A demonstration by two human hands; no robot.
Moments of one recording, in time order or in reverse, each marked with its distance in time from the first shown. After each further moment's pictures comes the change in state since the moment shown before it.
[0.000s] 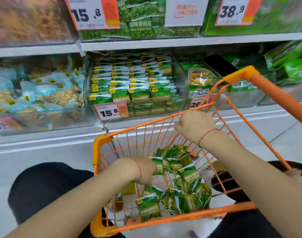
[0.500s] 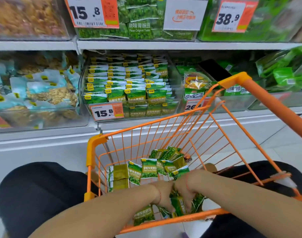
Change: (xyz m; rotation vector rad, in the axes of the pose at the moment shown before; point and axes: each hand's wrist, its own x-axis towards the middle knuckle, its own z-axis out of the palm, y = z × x) left_hand 0.077 0.066 0.086 -0.091 0.016 0.428; right_hand -0.048 -0.021 0.091 -0.338 -1.172 -0.302
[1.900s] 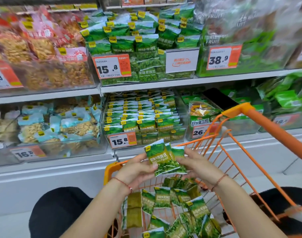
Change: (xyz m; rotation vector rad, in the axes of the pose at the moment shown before) left_hand -0.118 -0.039 -0.103 -1.558 0.562 0.177; right_hand -0.067 0.029 -0.030 1.743 0.880 -0.431
